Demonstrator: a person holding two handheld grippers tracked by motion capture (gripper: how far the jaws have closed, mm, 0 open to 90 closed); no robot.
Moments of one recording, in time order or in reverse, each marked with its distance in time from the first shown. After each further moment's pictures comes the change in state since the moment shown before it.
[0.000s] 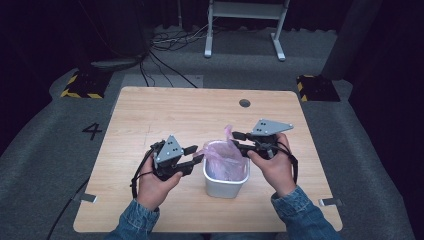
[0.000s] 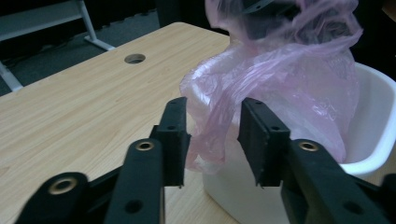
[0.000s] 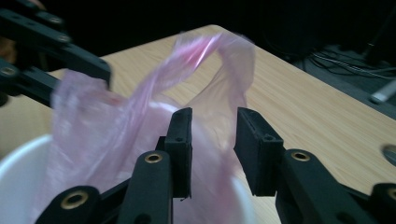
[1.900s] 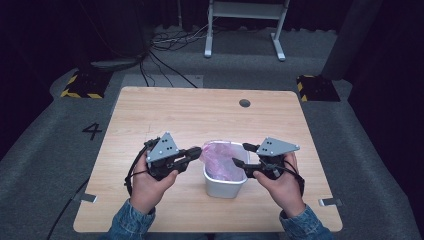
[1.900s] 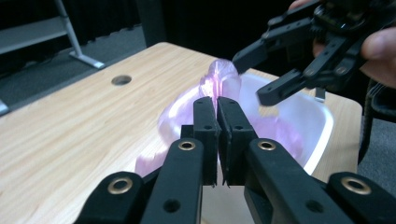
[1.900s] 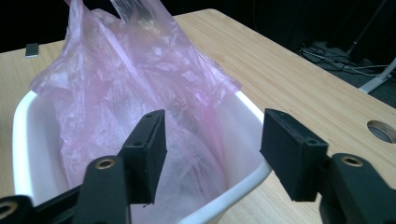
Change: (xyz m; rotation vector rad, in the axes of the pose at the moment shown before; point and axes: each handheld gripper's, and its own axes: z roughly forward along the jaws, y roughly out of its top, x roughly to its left) left arm -0.004 0.016 -0.026 -0.041 -0.050 -0.002; right arm 0.019 -0.034 -0.023 0.037 -0.075 -0.035
